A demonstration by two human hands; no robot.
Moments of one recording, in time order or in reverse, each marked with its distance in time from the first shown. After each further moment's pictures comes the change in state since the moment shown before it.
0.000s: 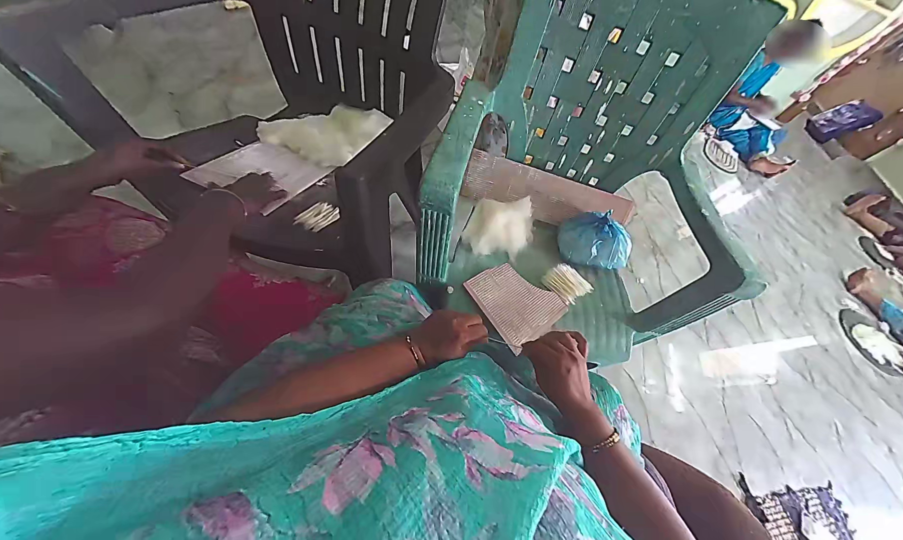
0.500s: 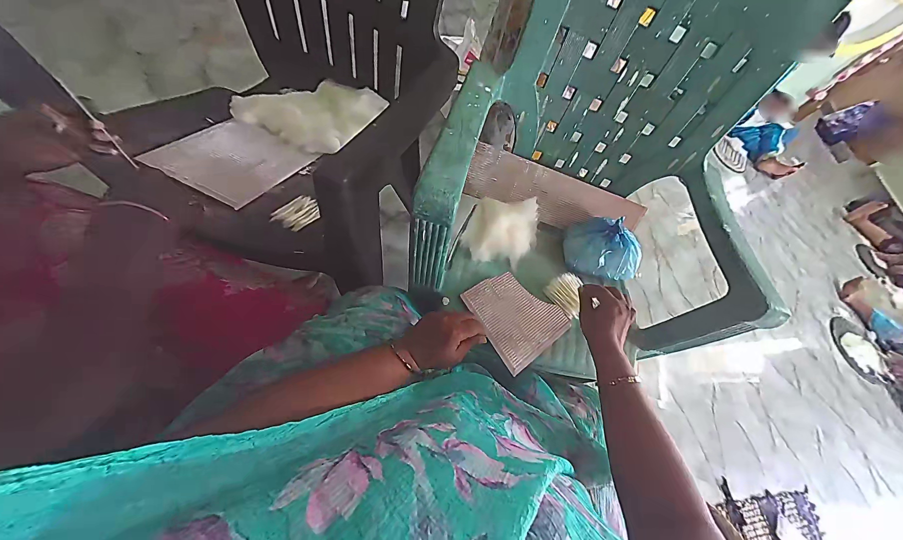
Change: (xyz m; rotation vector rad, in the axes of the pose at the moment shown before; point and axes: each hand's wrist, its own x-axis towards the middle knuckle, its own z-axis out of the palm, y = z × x) left_hand 0.012 -0.013 -0.006 -0.196 0.002 -0.255; right_hand 0.104 0.091 -0.011 -0.120 -0.072 0.598
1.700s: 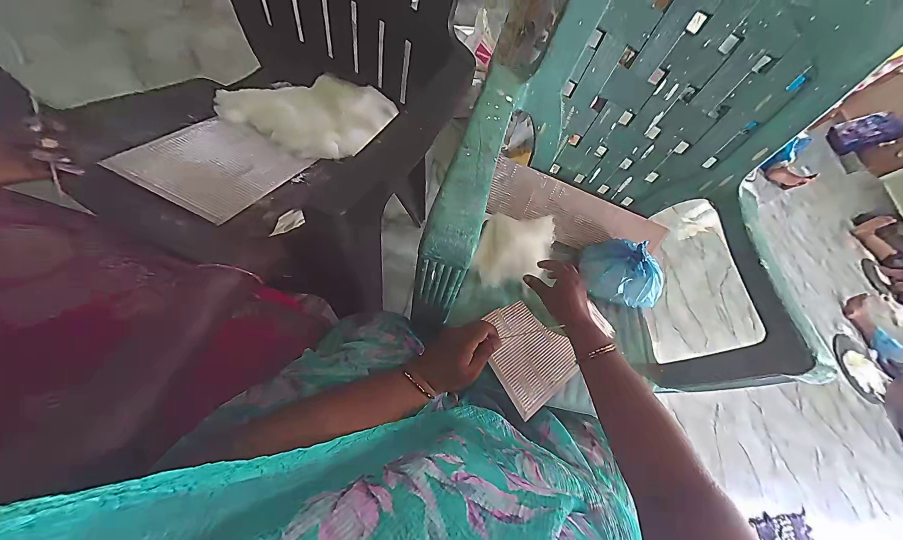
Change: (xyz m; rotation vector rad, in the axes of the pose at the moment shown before) left_hand 0.026 -0.012 -0.002 -0.287 0.036 -0.338; right_hand 0.073 -0.084 0.049 0.219 -0.295 -0.195
